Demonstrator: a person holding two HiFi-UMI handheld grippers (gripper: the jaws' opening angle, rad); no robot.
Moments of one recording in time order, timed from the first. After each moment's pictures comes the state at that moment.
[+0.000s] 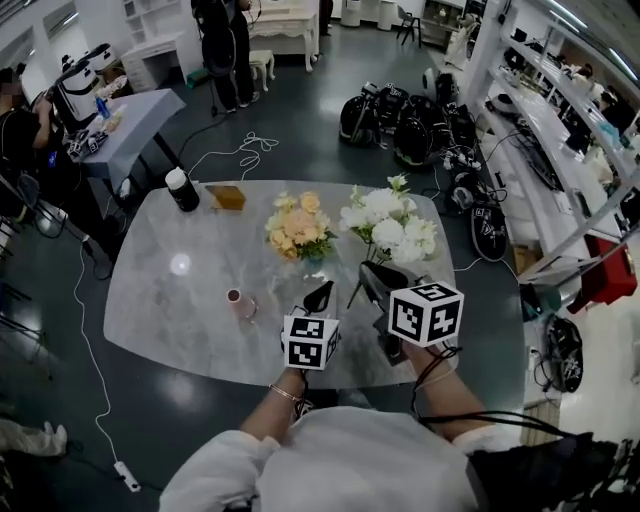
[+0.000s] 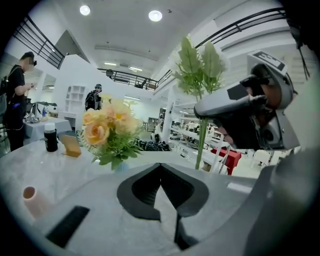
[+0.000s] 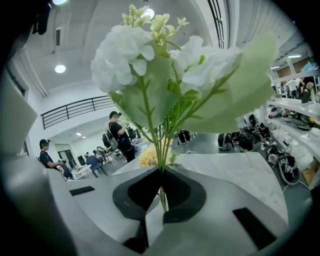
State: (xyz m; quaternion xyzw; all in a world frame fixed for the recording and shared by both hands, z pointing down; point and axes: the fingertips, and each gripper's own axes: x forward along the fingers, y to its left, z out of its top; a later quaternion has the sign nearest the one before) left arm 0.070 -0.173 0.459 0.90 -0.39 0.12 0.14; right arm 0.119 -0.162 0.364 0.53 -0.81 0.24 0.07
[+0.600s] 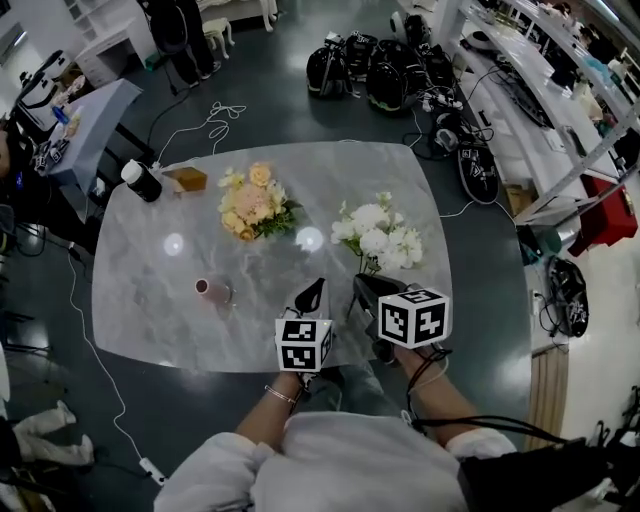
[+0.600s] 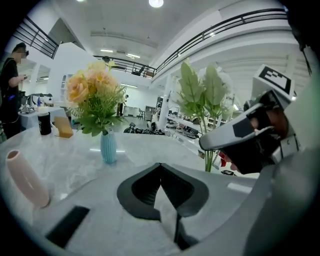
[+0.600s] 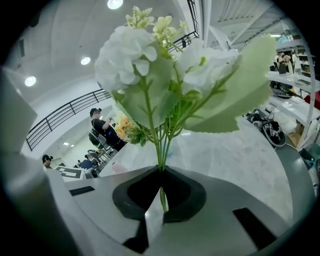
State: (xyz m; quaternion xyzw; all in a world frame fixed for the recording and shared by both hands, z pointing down) left arm 0.107 -0.137 0.521 0.90 -0.37 0.17 0.17; right arm 0.169 -0.112 0.479 0.55 -0.74 0.37 0.09
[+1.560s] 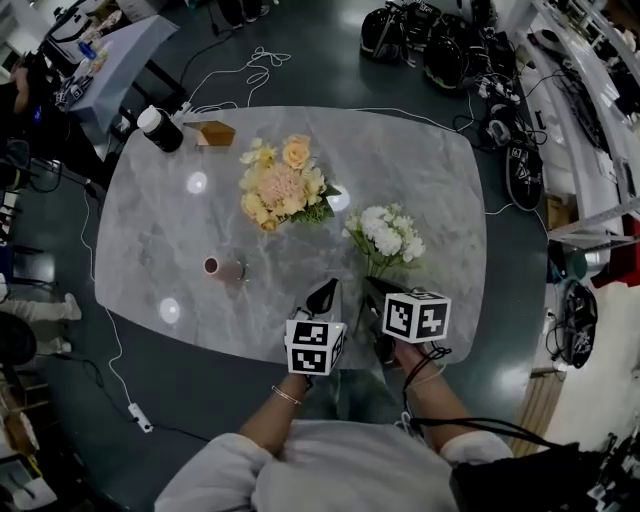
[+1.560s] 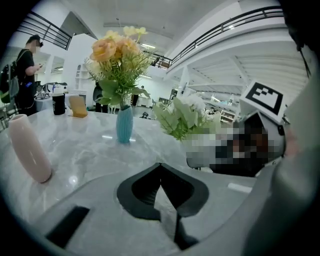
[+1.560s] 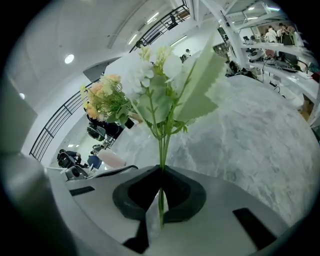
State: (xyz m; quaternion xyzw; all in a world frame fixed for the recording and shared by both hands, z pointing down) left arm 0.083 -0.153 0.581 0.85 -0.42 0.20 0.24; right arm 0.146 -0.146 0.585 0.49 -0.72 0.47 0.13
